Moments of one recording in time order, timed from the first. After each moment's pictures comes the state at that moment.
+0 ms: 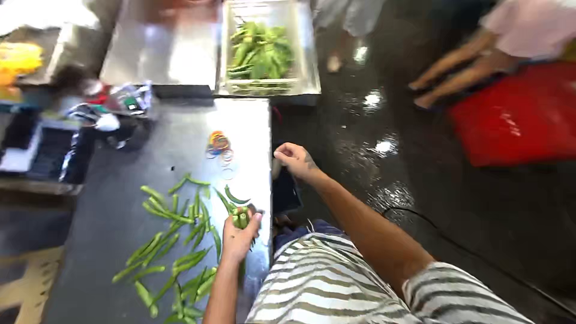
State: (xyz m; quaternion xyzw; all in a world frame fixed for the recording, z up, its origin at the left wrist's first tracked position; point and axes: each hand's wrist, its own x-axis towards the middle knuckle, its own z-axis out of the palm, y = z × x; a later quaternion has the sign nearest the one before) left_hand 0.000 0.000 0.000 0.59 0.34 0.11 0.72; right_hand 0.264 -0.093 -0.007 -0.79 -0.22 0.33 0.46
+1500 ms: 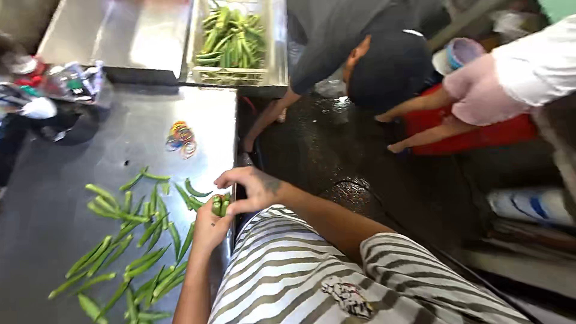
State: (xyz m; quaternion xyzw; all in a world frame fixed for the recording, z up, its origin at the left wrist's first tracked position) left_hand 0.032 -0.031 0.008 0.78 0.30 0.06 0.55; right_hand 0.209 -0.132 0.029 -0.60 -0.56 0.35 0.45
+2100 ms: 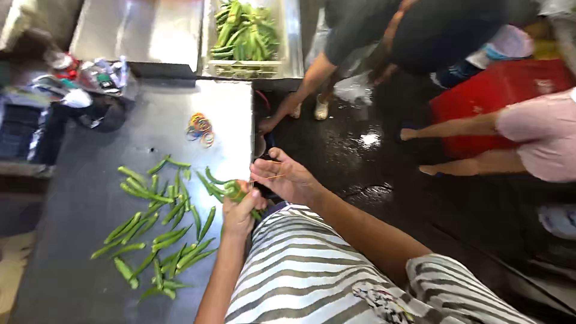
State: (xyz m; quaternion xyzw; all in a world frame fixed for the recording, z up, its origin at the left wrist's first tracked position) left_hand 0.038 -0.066 0.015 0.35 0.12 0.24 0.90; right_hand 0.180 -0.172 0.032 -0.26 -0.17 0.51 0.80
